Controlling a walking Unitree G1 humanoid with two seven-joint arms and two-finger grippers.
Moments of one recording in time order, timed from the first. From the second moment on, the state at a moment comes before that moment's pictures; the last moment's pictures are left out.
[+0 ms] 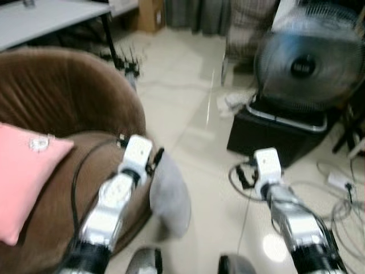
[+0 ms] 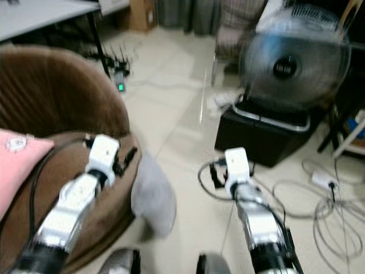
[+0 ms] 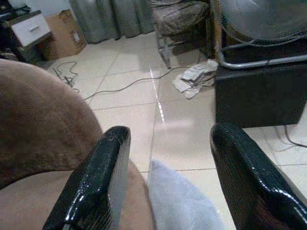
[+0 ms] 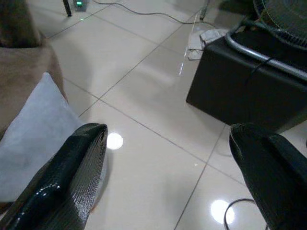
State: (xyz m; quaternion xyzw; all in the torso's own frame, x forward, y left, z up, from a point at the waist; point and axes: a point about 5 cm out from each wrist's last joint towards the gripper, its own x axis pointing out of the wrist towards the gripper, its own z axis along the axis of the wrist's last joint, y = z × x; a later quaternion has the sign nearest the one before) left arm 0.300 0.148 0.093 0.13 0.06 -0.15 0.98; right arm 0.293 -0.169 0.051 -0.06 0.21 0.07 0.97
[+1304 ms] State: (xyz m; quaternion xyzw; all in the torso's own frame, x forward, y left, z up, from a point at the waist) left arm 0.304 0.151 0.098 0.13 0.05 -0.14 0.98; right arm 0.303 -0.166 0.060 -0.06 0.19 0.08 0.98
